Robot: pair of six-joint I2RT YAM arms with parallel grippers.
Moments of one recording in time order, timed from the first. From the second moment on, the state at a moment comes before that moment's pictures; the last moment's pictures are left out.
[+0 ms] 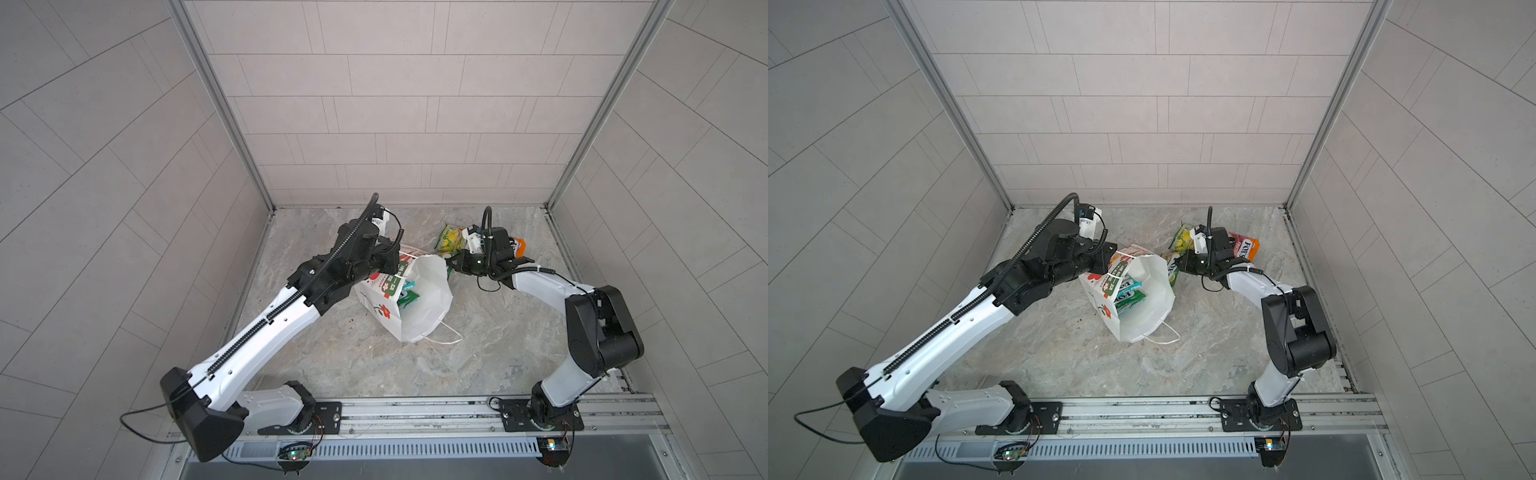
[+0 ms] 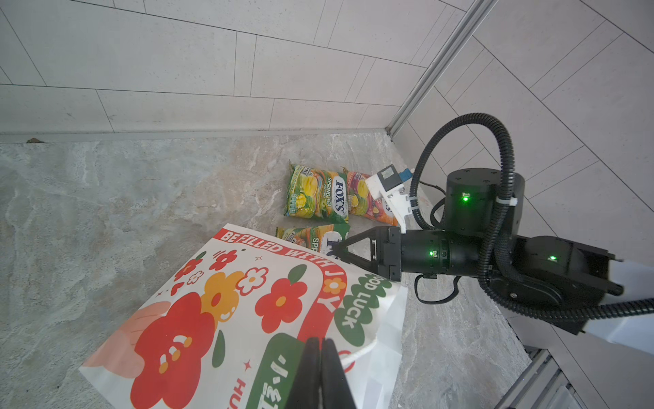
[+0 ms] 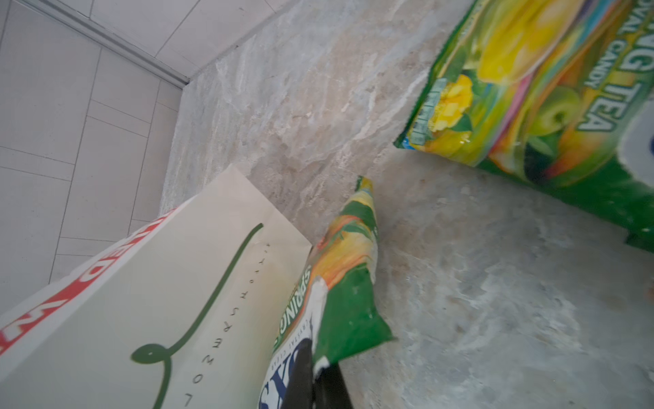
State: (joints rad) left arm -0.69 1.23 1.32 -0.57 -0.05 -0.44; right arm 0.21 1.64 1.00 -0.09 -0.50 0.51
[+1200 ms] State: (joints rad) left arm -0.69 1.23 1.32 -0.57 0.03 -0.41; right arm 0.13 1.71 1.10 -0.47 -0.23 0.20
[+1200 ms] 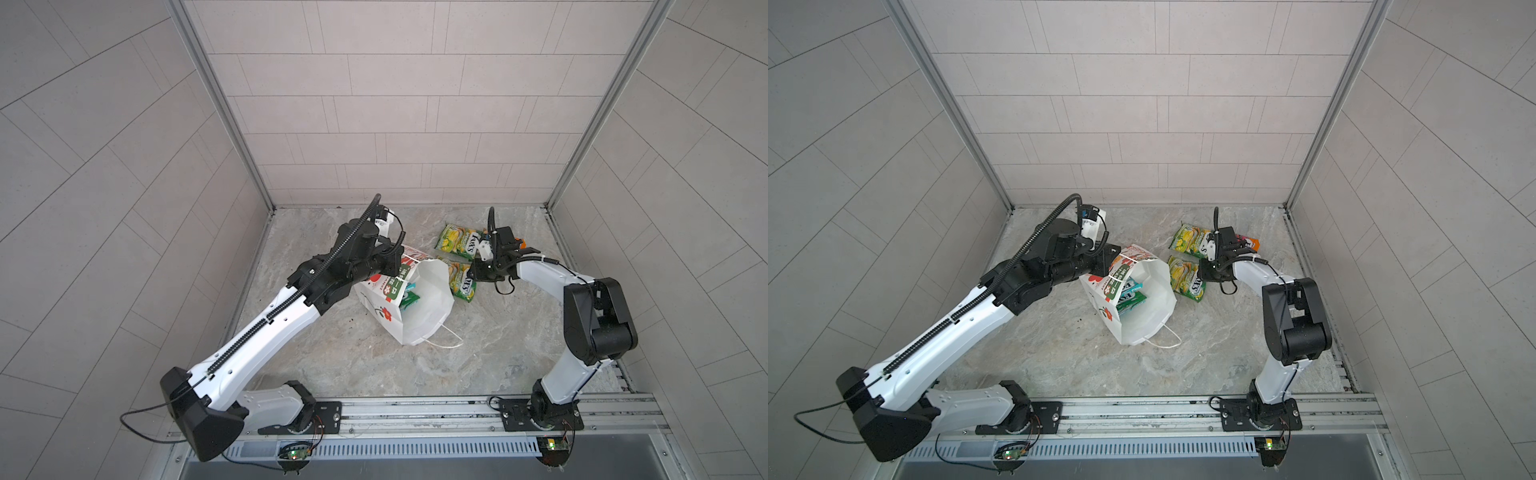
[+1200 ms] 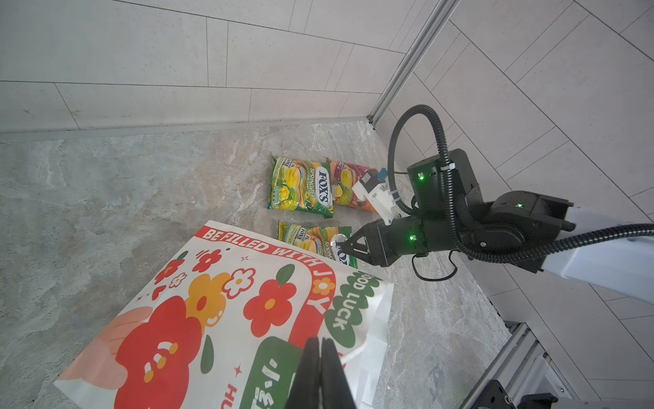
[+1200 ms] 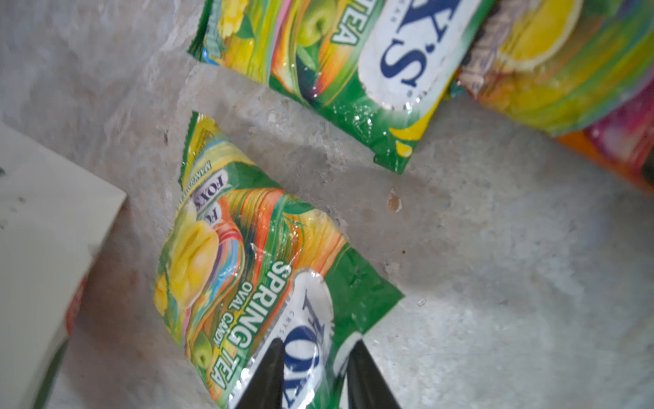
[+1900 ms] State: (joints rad) left arm -0.69 1.23 1.31 -0.56 0.06 -0.40; right arm 0.15 1.05 0.78 -0.31 -0.47 0.32
